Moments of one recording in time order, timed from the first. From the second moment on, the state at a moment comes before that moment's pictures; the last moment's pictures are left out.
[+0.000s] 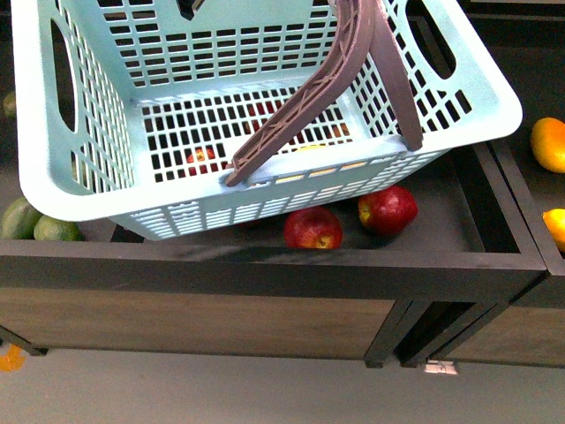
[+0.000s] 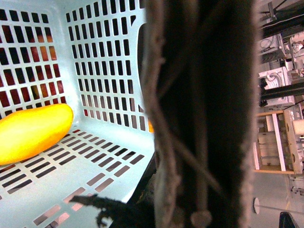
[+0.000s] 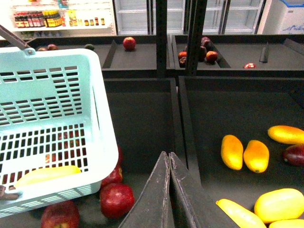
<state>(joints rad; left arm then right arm) -0.49 1.80 1.23 0.08 0.36 -0.76 0.00 0.86 0.12 0.74 0.00 0.01</state>
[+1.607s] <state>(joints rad) -0.49 1.80 1.23 0.08 0.36 -0.76 0.00 0.82 0.10 0.72 0.00 0.00</state>
